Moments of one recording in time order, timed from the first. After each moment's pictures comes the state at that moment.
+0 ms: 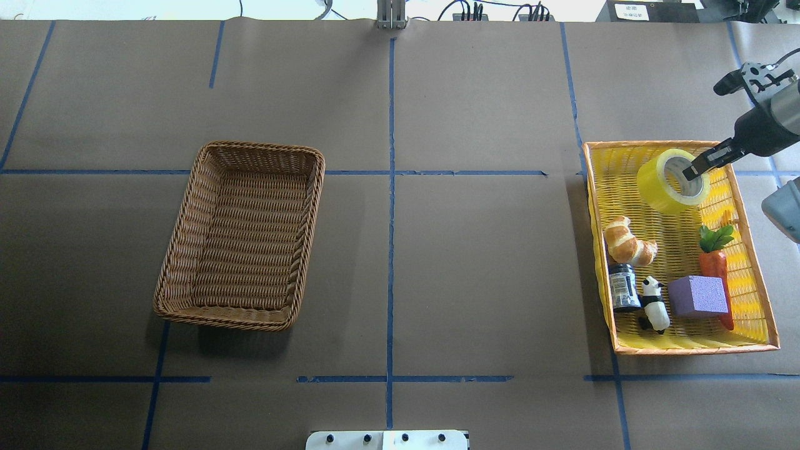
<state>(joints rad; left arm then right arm) -1.57 -1.62 -1.68 -1.39 -2.46 0.18 1.17 -1.42 1.59 -1.19 2.45 0.32</state>
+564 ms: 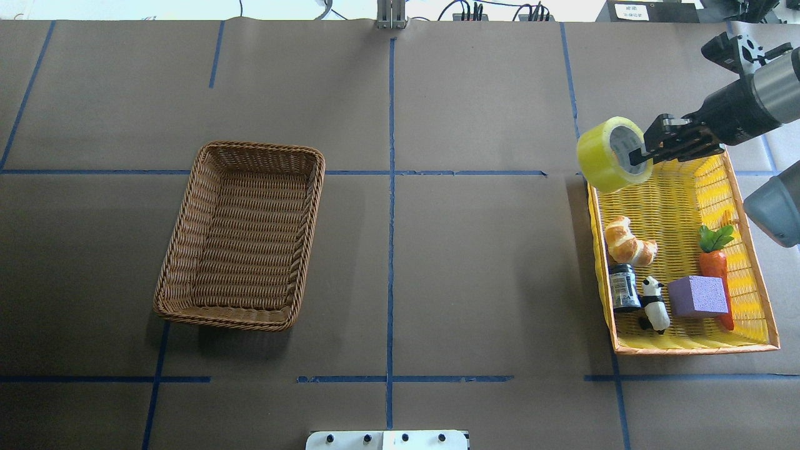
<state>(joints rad) -1.52 -1.67 -1.79 -1.47 -2.71 -0.15 1.08 -1.39 1.78 -1.01 2.52 1.07</state>
